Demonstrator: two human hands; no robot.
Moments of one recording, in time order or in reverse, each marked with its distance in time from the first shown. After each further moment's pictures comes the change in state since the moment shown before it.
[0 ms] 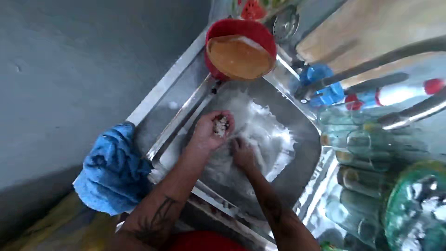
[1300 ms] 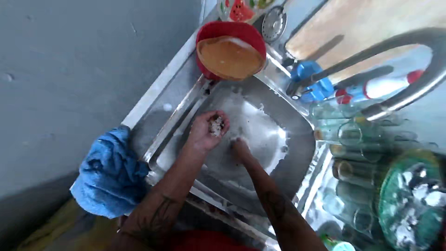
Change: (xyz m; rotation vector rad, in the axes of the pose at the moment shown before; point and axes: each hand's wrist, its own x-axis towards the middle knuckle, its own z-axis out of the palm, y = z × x) left_hand 0.000 -0.002 0.002 0.009 0.047 0.001; right_hand 0.032 -0.007 -0.032 0.097 -0.487 0.263
